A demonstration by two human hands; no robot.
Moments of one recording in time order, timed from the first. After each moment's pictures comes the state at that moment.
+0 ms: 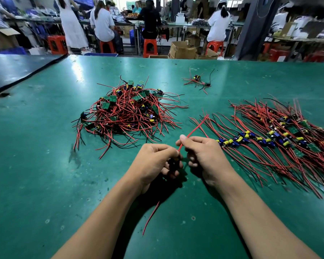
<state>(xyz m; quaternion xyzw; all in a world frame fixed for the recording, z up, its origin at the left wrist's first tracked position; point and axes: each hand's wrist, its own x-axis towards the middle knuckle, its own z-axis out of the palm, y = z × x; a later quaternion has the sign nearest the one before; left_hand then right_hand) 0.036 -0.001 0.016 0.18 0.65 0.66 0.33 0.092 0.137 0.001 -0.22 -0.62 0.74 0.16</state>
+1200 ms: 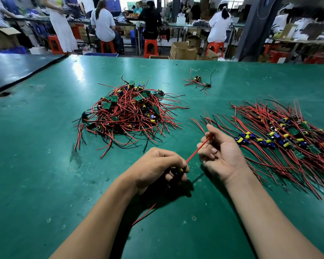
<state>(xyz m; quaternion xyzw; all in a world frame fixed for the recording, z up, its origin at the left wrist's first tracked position) 0.039 -0.010 0.024 0.24 0.64 0.60 0.42 0.095 0.164 0.016 -0.24 -0.25 0.92 0.17</state>
